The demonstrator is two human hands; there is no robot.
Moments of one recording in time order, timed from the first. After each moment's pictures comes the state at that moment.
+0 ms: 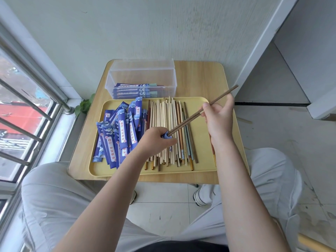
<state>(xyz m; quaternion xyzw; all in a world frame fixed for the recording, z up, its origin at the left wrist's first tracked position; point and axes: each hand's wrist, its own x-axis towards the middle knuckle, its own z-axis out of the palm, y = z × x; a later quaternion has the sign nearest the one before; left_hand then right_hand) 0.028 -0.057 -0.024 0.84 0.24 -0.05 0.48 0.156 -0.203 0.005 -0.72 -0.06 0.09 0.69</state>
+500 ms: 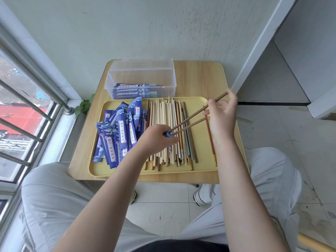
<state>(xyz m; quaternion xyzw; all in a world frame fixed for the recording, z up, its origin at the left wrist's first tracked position) 0.034 -0.060 -0.013 0.88 0.22 -0.06 0.41 0.157 -0.206 0.011 -0.74 -0.04 0.04 0.67</state>
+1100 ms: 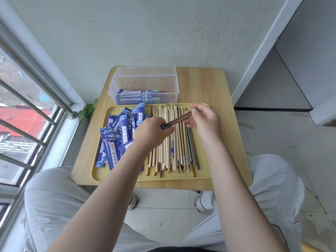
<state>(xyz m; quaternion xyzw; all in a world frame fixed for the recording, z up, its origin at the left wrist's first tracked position) 0.050 -0.042 0.005 0.91 0.30 0.01 0.27 0.146 -0.176 0.011 -0.70 -0.07 0.19 0.68</state>
